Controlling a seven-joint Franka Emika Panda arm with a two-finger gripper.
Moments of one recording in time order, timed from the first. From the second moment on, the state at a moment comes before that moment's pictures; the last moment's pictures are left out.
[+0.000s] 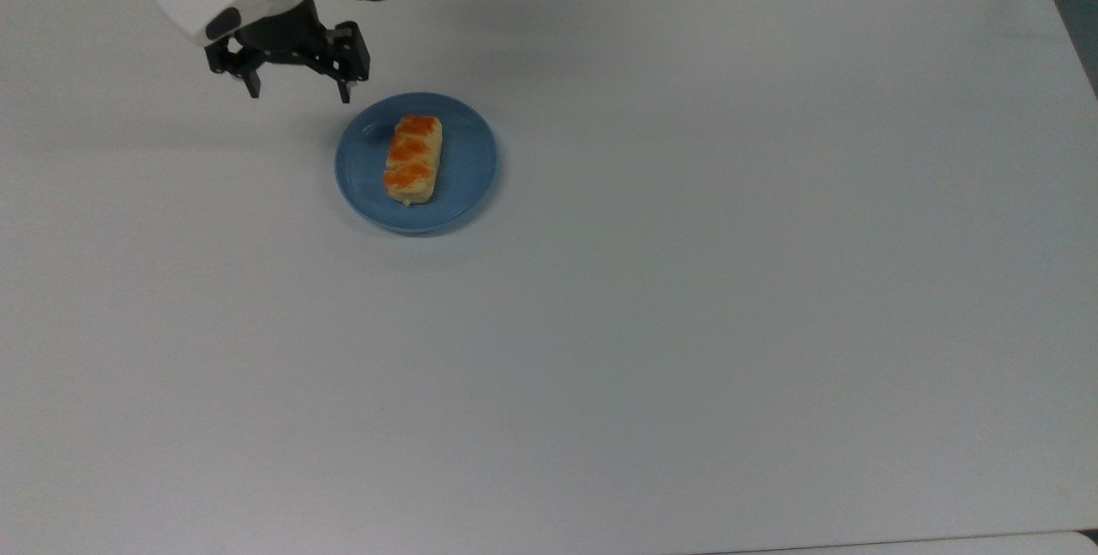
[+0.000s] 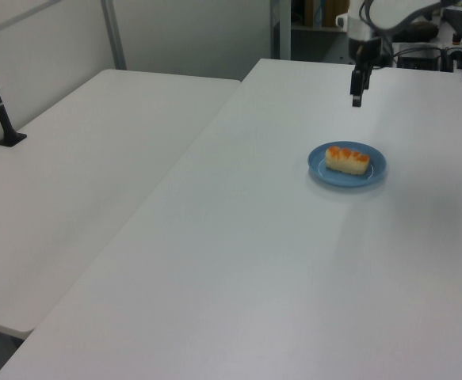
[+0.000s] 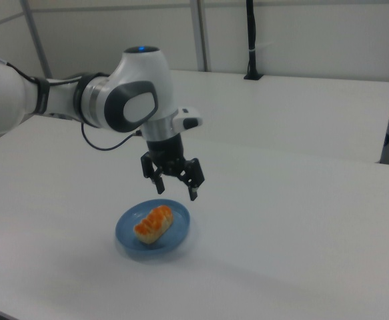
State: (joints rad) arm -0.04 0.10 -0.18 -1.92 -0.08 2.04 -0.21
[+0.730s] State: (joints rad) arm 0.08 0.23 -0.15 -2.04 -0.08 2.20 0.01
